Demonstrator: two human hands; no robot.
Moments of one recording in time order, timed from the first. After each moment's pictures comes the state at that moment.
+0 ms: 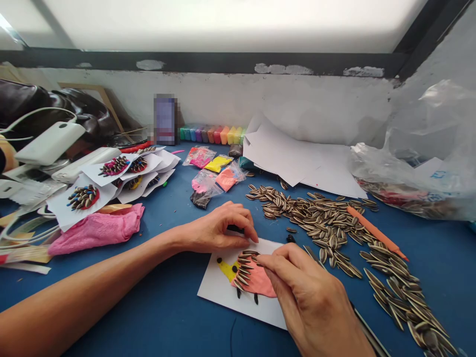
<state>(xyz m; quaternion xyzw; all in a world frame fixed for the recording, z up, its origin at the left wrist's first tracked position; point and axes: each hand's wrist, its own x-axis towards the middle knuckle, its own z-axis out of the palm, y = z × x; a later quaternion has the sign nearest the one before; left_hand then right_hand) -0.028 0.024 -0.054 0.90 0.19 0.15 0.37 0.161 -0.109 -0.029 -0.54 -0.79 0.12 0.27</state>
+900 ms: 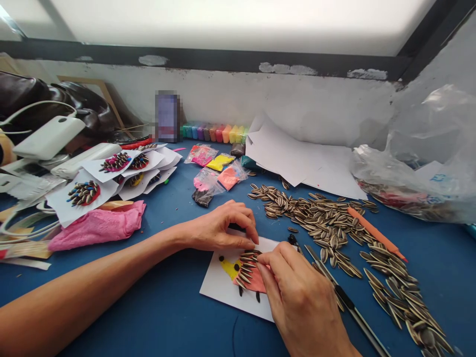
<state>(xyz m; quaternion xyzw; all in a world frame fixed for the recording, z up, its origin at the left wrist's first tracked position) -0.029 0.025 -0.053 0.89 0.17 0.16 0.39 0.149 -0.107 -0.046 -0.54 -0.80 -0.02 0.25</state>
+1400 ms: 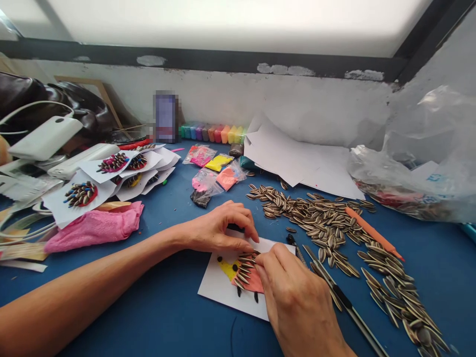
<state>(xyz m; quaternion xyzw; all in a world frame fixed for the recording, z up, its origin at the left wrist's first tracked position) -0.029 0.026 -0.053 0.89 0.17 0.16 0.40 0.148 -0.108 -0.051 -0.54 -0.81 -0.04 0.22</state>
